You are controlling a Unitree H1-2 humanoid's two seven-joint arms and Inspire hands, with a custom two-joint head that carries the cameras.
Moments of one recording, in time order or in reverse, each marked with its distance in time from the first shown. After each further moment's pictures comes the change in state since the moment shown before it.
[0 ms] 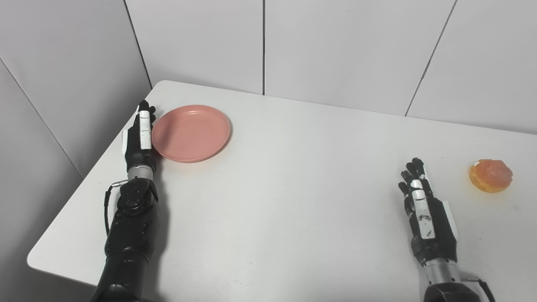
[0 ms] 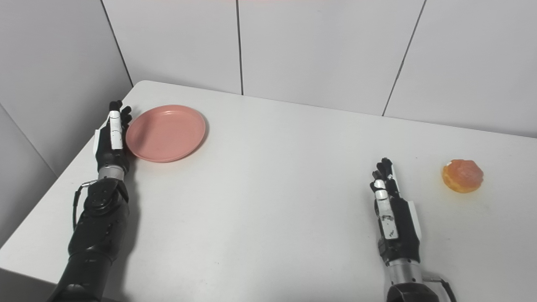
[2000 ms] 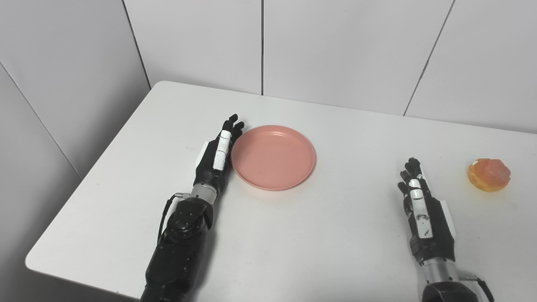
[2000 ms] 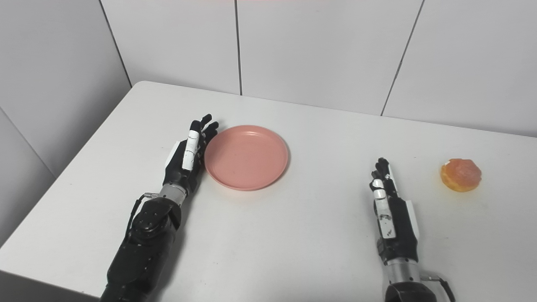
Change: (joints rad) left arm 0.119 -0.171 -0.269 -0.324 0.009 0.178 -0.154; right arm 0.002 0.011 0.002 -0.004 -0.044 0.001 -0.022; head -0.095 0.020
